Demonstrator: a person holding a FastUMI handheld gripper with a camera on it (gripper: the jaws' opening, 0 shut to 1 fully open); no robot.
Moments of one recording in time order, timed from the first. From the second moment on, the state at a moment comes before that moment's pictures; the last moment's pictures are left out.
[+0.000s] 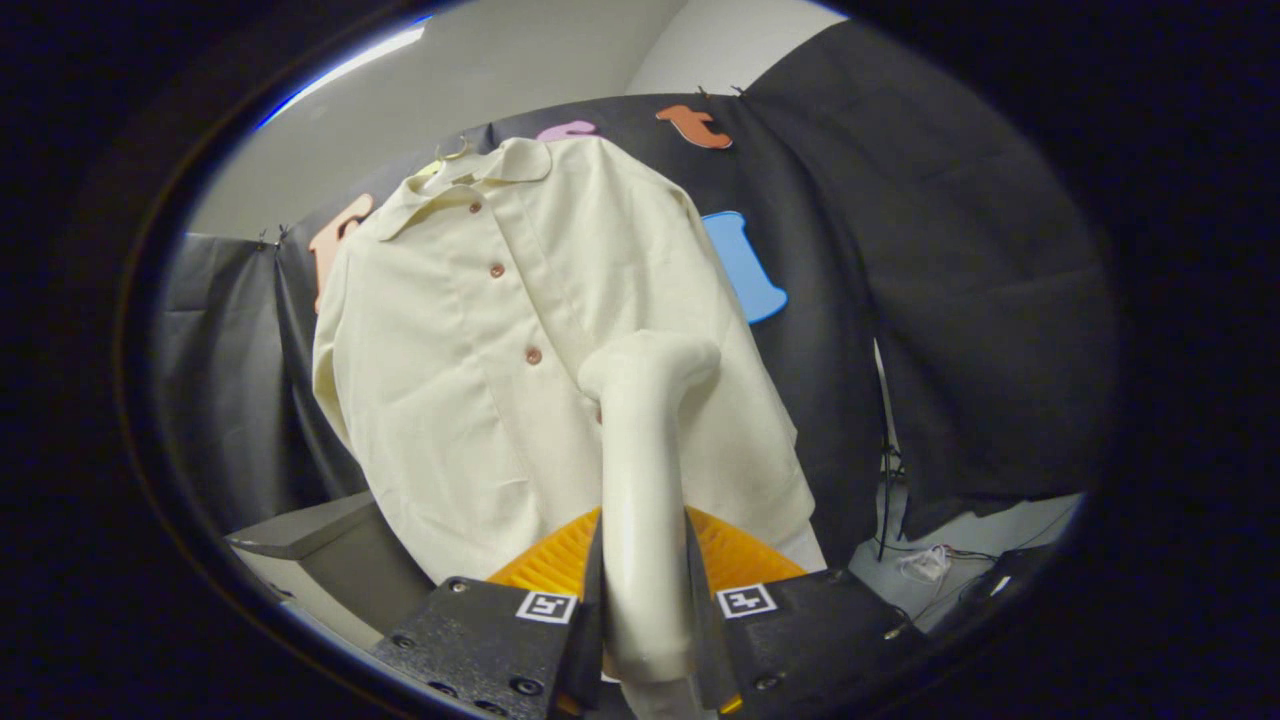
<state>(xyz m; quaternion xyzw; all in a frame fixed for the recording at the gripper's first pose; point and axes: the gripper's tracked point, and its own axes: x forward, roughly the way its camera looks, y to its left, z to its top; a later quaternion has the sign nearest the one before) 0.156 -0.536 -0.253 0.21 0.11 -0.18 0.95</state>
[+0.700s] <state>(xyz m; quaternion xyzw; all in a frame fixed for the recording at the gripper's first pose) 0.105 -0.493 -0.283 0.25 0.13 -0.18 0.94</state>
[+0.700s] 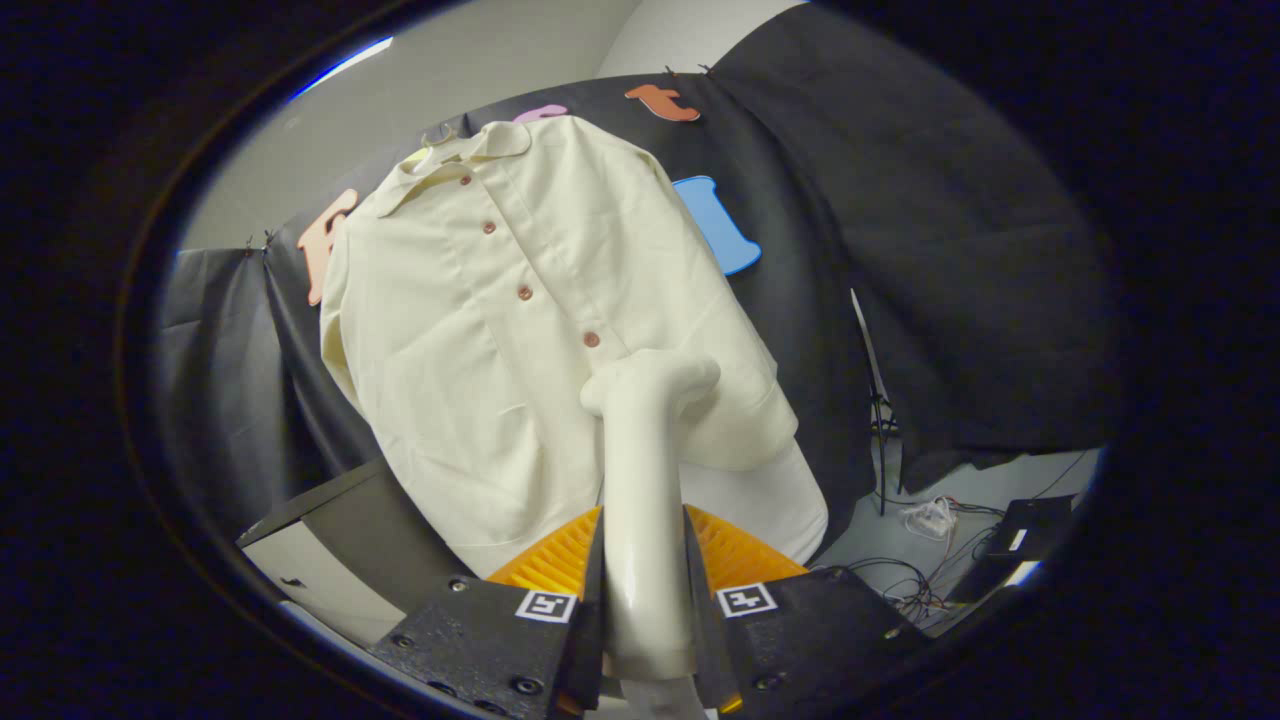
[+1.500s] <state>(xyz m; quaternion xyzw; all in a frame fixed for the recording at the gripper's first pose) 0.067 -0.358 -0.144 0.26 0.05 -0.10 0.96</state>
